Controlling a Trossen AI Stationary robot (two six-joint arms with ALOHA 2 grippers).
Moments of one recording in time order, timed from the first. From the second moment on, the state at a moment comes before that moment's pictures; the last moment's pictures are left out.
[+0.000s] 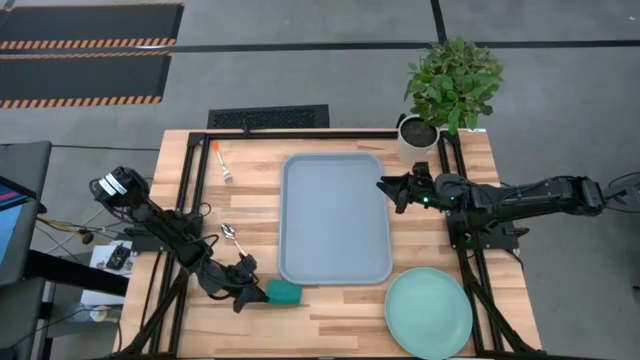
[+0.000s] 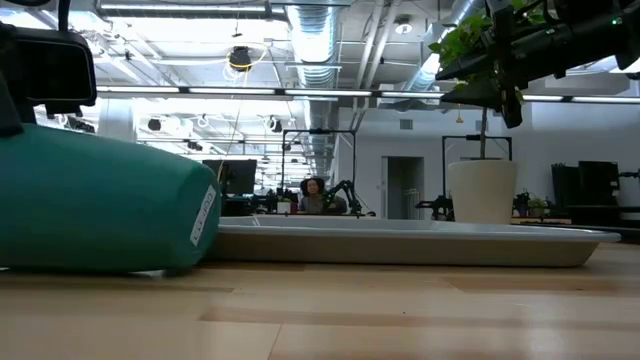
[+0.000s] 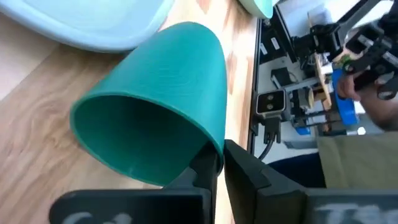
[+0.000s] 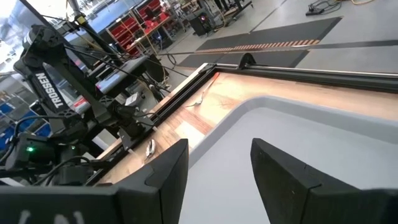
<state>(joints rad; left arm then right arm) -0.76 1.49 0.32 0.70 -0.31 -1.29 -0.06 0.76 0.36 0.24 0.36 0.66</state>
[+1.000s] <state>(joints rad) -0.56 1.11 0.99 -0.81 -0.16 -0.71 -0.06 0.83 0.43 0.24 0.12 0.64</state>
